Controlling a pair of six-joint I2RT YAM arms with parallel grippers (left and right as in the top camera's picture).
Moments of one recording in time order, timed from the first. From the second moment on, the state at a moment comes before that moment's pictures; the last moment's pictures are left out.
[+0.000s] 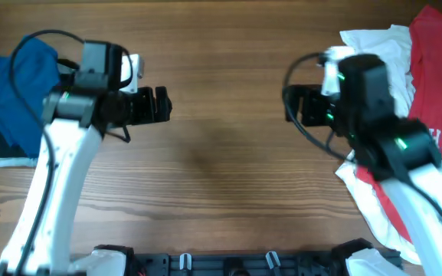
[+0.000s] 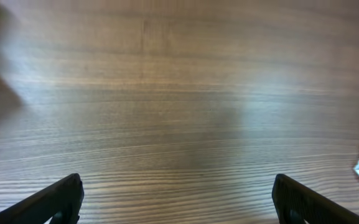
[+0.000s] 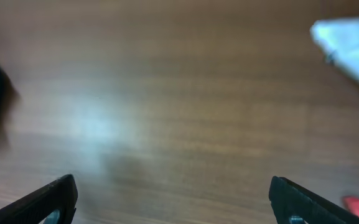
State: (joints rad) left arm -0.13 1.38 1.35 -1.06 0.19 -0.23; right arm 0.32 1.16 1.30 -0.87 0.02 0.26
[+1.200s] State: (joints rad) left arm -0.13 0.70 0.99 -0.91 0.17 -0.23; right arm 0.32 0.56 0.96 -1.06 0.16 0.39
